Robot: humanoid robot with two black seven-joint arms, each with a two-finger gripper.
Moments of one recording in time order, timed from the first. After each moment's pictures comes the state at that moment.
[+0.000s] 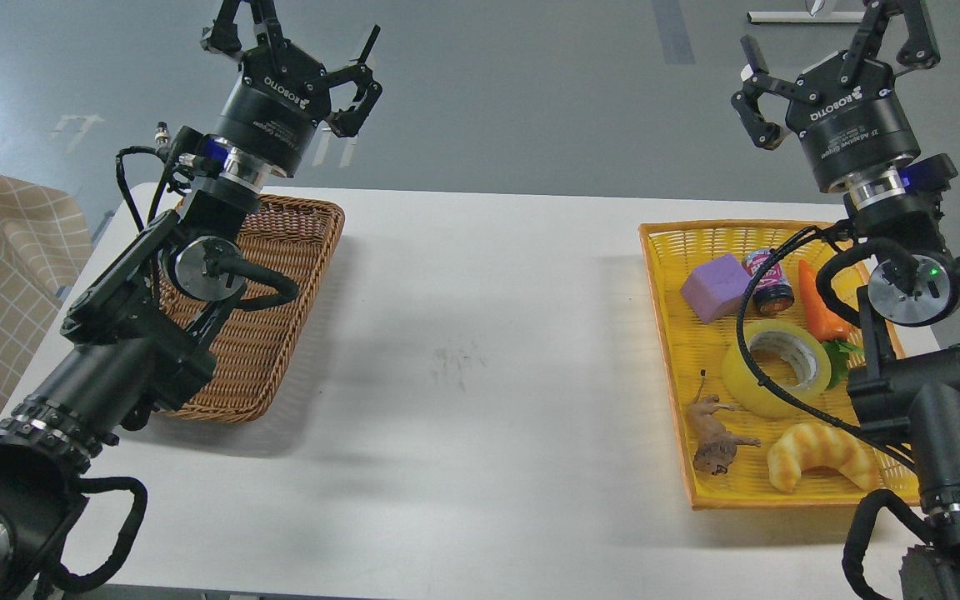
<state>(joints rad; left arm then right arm) -0.70 0.21 -1.10 -0.94 0.33 -0.49 -0.41 0.63 0.00 1.66 1.00 -0.63 0.49 0.00</state>
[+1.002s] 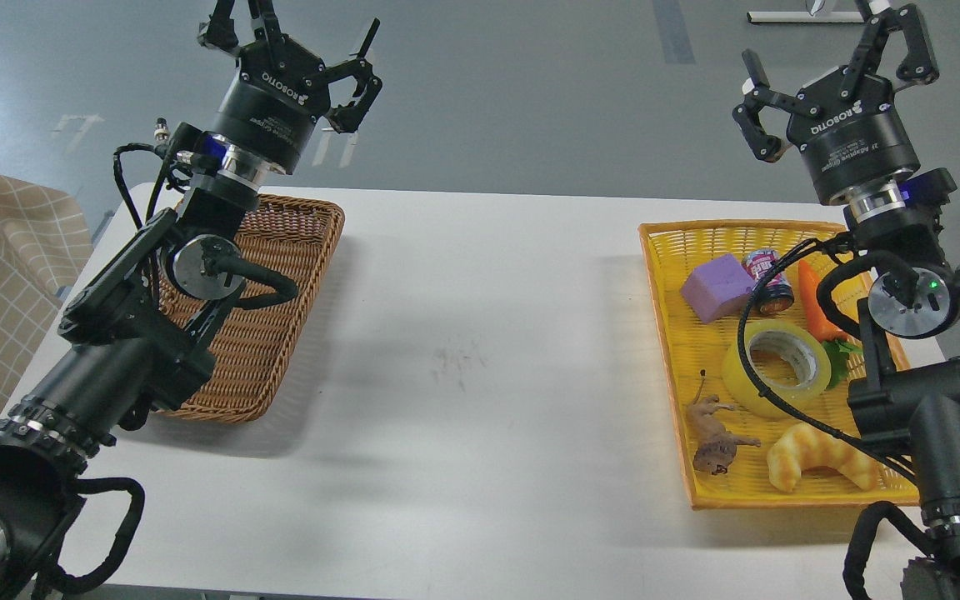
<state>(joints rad) -0.70 0.22 -1.10 -0.97 0.32 -0.49 -0.41 0.60 0.00 1.66 1.02 -0.63 0.49 0.00</state>
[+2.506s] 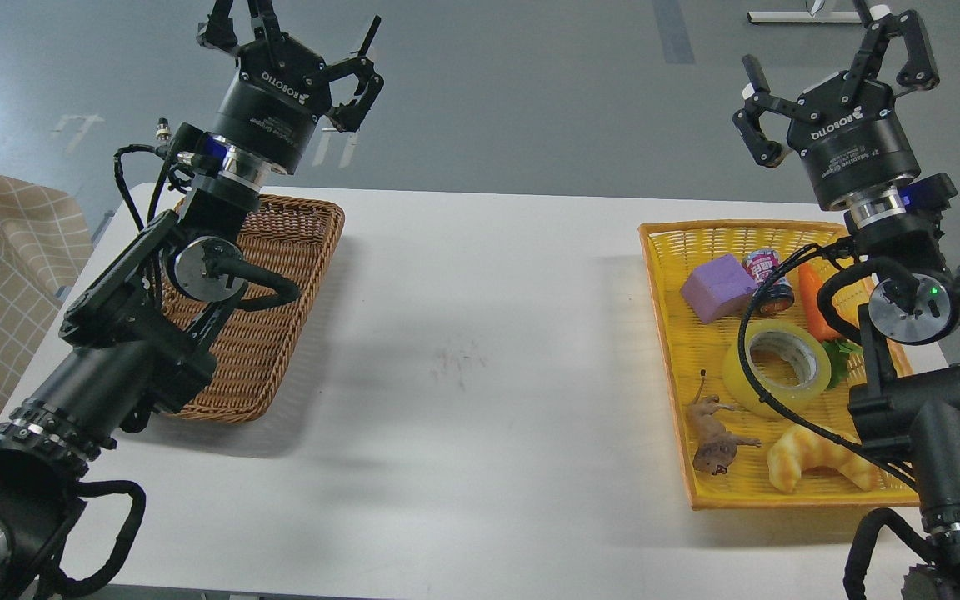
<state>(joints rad) -0.69 0.22 -1.10 -0.99 0.32 -0.49 -0.42 0.58 0.00 1.66 1.04 -0.63 0.49 0.00</state>
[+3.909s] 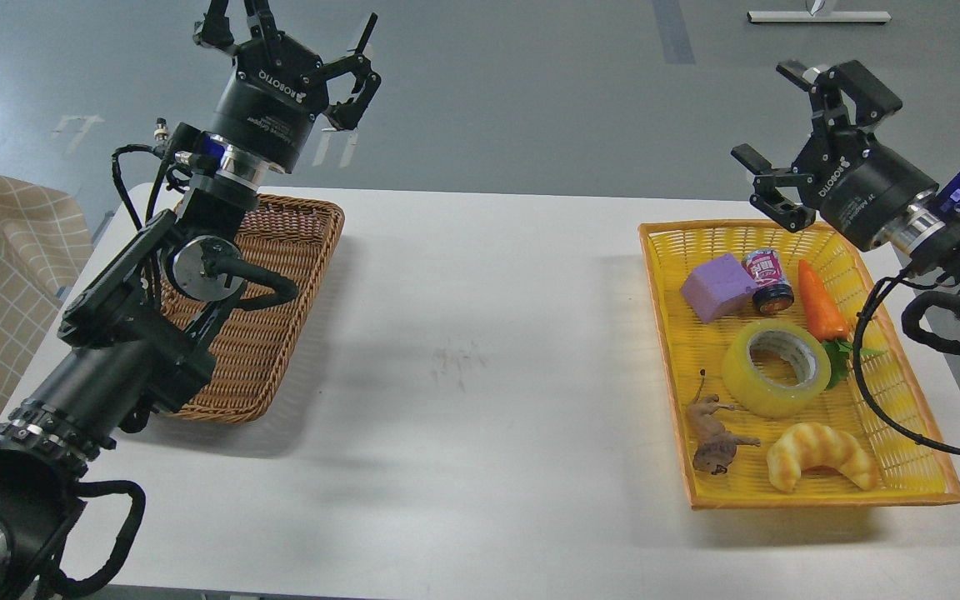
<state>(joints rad) -0.69 0.22 -1.11 -0.99 0.32 -0.49 -0.42 0.60 -0.51 1.08 1.11 -0.69 0.49 -0.01</state>
